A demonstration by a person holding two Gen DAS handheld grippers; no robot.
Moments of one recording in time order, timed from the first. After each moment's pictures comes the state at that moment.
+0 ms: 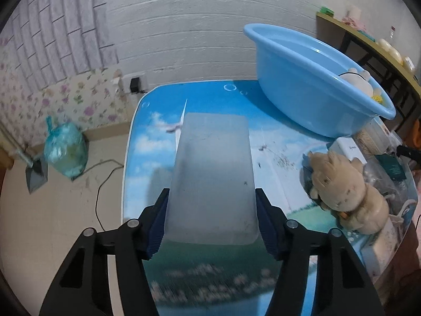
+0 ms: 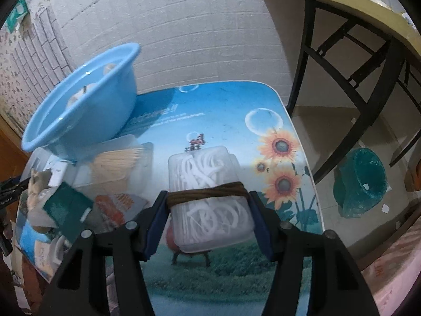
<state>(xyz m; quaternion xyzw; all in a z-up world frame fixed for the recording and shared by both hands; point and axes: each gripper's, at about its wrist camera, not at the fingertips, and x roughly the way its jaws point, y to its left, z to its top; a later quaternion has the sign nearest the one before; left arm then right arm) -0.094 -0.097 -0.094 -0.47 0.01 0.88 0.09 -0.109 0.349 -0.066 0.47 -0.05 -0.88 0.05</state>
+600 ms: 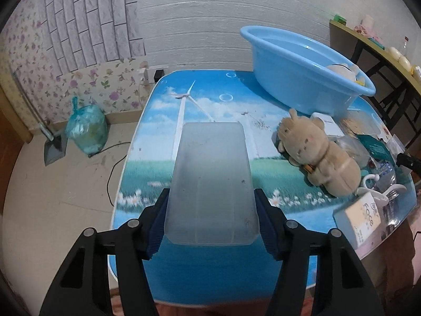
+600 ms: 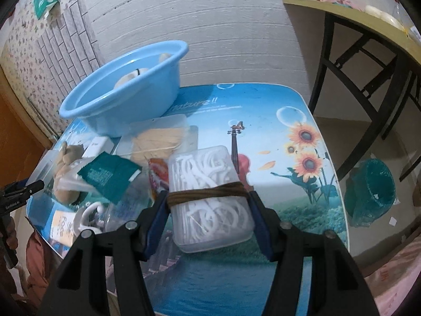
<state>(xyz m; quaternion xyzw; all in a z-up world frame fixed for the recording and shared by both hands) -0.013 -0.072 -0.081 -0.47 -0.01 0.88 0.02 -0.066 0.322 -0.058 0.45 -0.03 -0.89 0.10</state>
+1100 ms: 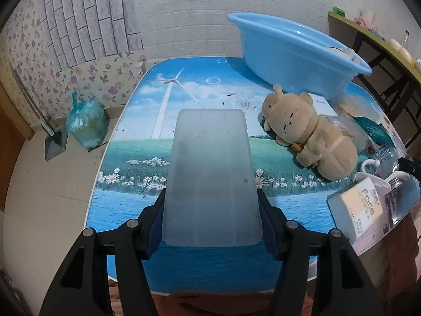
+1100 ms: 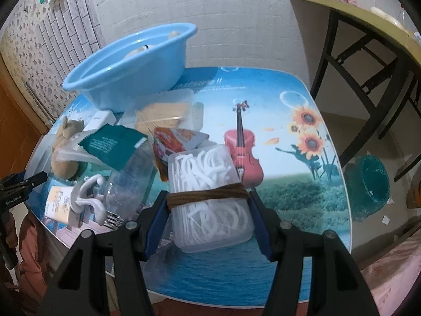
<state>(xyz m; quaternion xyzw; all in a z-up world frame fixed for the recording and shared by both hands) -0.007 -0.053 -0.097 -0.47 -0.01 0.88 0.01 -0.049 0.312 -0.071 0.48 0.00 -0.87 0.10</state>
